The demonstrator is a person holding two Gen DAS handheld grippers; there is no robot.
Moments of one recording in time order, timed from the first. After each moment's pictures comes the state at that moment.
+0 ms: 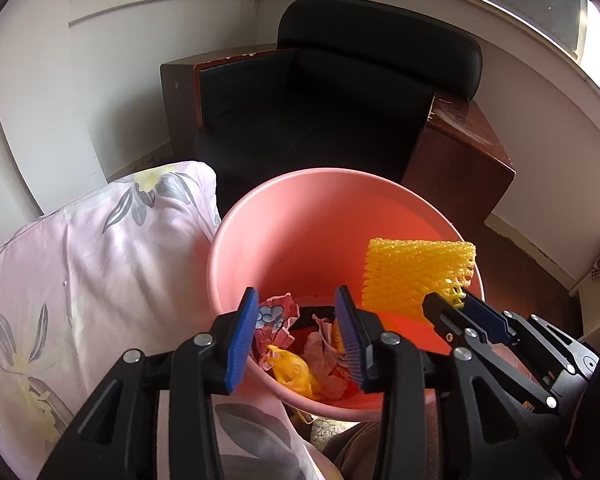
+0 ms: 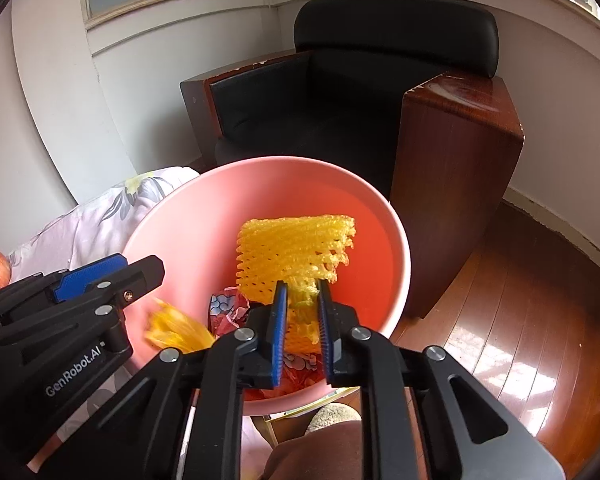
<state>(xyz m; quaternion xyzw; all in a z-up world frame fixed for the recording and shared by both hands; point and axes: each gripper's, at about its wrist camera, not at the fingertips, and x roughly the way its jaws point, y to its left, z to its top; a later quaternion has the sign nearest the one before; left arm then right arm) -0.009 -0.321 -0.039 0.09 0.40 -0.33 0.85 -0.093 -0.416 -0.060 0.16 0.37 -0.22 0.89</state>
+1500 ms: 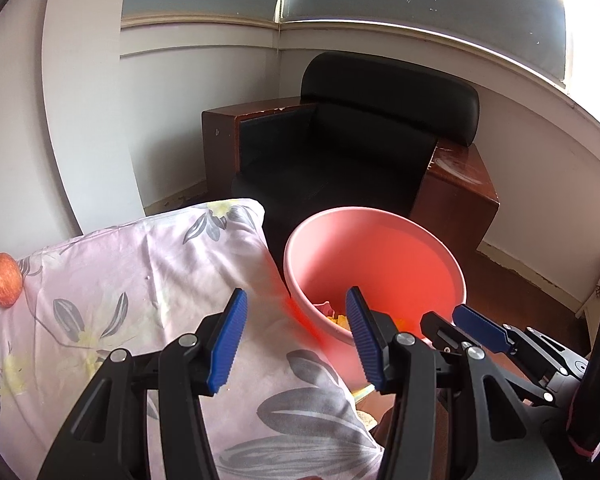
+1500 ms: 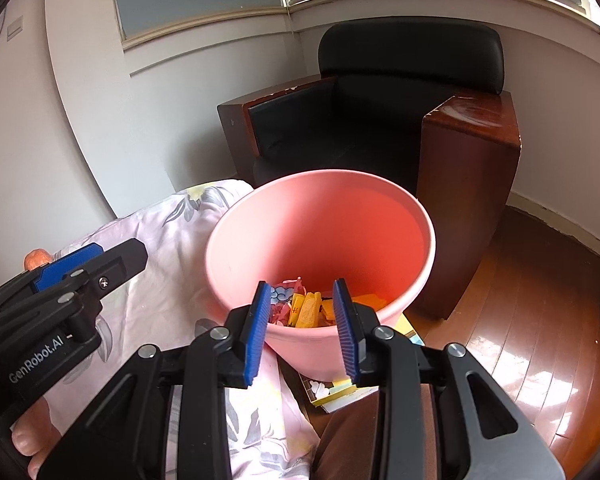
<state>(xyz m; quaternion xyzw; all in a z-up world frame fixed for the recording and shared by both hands) -0.070 -0.228 0.010 0.06 0.32 -0.31 0.89 -0.135 -0.352 -0.027 0.17 0.32 -0.18 0.91</state>
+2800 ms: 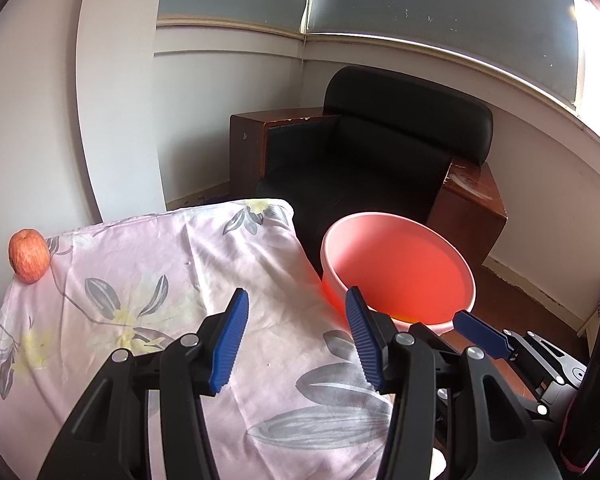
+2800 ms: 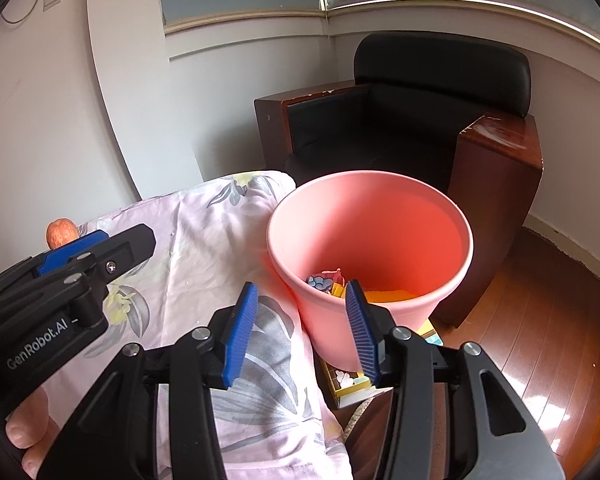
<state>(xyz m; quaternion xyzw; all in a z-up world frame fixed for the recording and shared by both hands) -0.081 -0.178 0.017 0.04 0.32 -0.28 0.91 -0.136 -0.301 -0.016 0.13 0.32 -0.15 0.93</state>
